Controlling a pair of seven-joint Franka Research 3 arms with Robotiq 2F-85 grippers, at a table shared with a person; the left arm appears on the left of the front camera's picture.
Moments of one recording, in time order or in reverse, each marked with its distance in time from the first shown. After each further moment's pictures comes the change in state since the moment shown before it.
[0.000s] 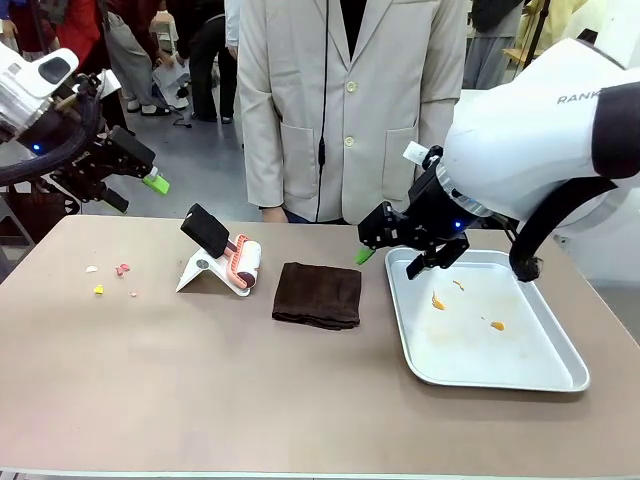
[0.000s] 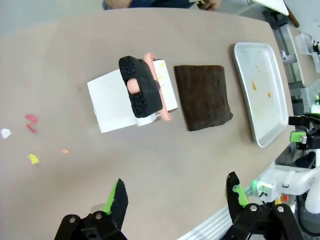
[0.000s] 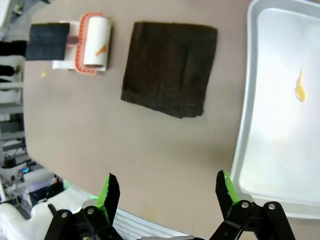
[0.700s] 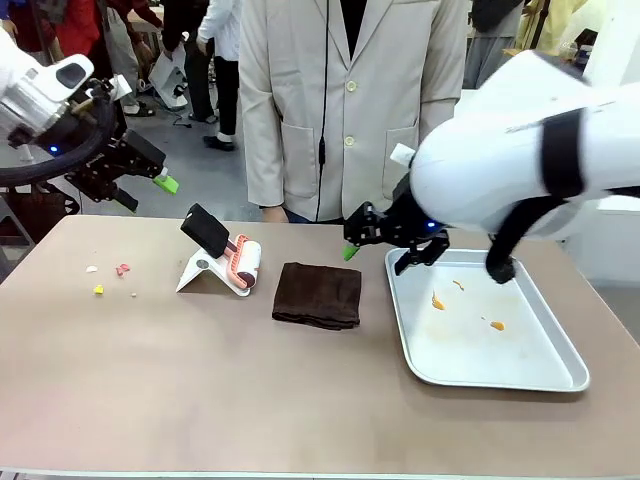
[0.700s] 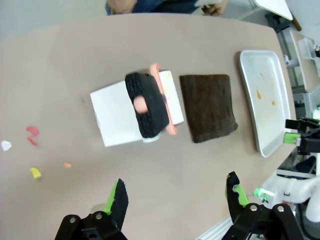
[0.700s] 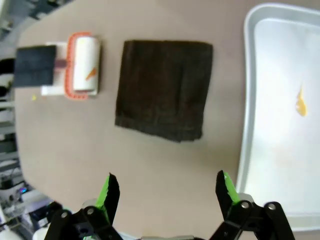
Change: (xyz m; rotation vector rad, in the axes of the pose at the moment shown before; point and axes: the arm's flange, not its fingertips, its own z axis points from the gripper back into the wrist) left arm 0.025 0.010 -0.022 0.010 -0.003 0.017; right arm 0.028 0.012 -0.040 -0.071 -0.045 -0.073
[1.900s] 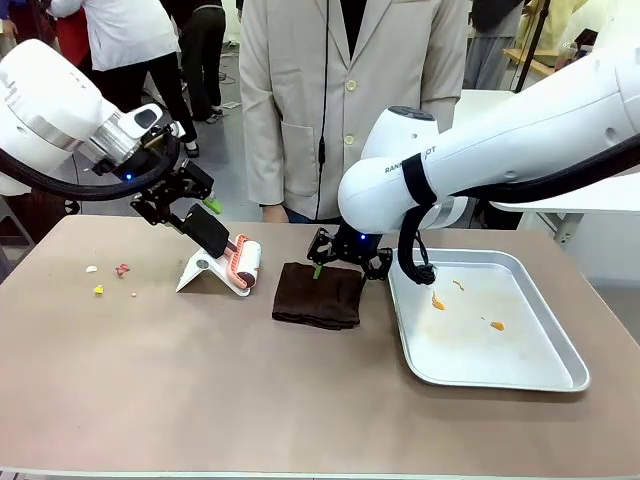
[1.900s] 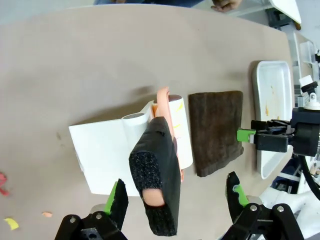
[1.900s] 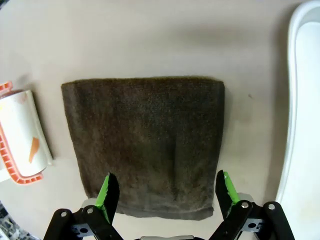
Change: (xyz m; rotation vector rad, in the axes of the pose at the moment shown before) left arm 0.055 0.031 -0.106 -0.066 0.110 0.101; right arm 0.078 0.015 -0.133 -0.169 0.174 -0.151
